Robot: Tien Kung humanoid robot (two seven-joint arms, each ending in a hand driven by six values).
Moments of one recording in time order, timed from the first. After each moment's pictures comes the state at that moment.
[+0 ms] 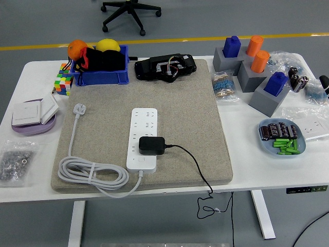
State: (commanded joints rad) left arm -0.10 0.01 -1.73 -0.18 1.91 -0.08 0.27; right arm -0.02 -0.09 1.70 1.61 -1.76 -0.33 0.16
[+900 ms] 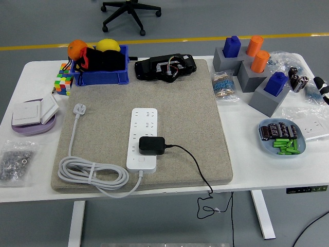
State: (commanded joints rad) left arm -0.10 0.02 -1.73 -0.18 1.91 -0.08 0.27; right arm -0.01 -0.09 1.68 1.62 -1.78 -0.32 0.12
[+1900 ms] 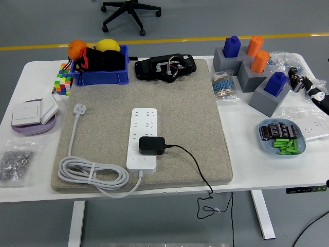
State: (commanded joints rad) left arm -0.11 0.02 -1.74 -0.18 1.93 -0.08 0.27; right arm 0.00 -0.09 1.65 1.62 -1.77 -0.29 0.09
